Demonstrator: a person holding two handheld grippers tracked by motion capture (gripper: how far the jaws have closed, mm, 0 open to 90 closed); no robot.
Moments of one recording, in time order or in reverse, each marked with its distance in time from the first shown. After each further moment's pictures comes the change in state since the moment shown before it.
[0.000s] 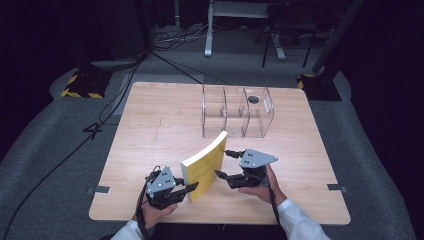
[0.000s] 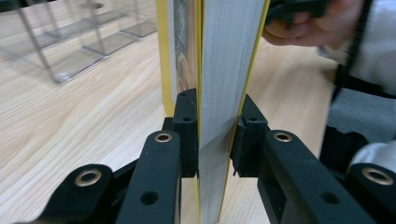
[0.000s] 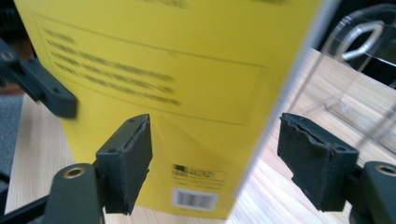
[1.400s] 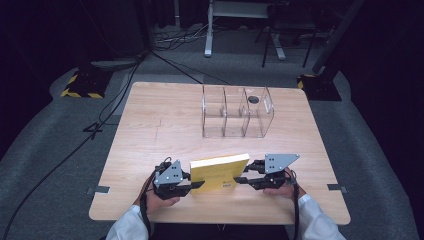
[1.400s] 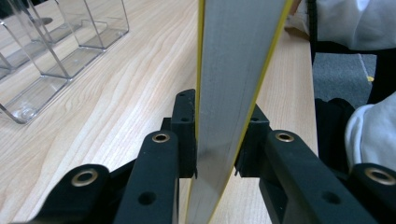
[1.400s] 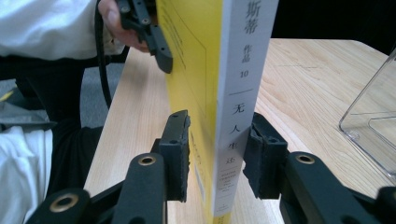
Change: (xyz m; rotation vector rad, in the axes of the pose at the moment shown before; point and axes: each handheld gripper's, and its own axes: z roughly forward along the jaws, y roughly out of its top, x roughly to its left) left arm 0.019 0.015 0.018 0.052 -0.119 0.157; right arm -0.035 -0.034 -0.036 -0.069 0.350 -0.085
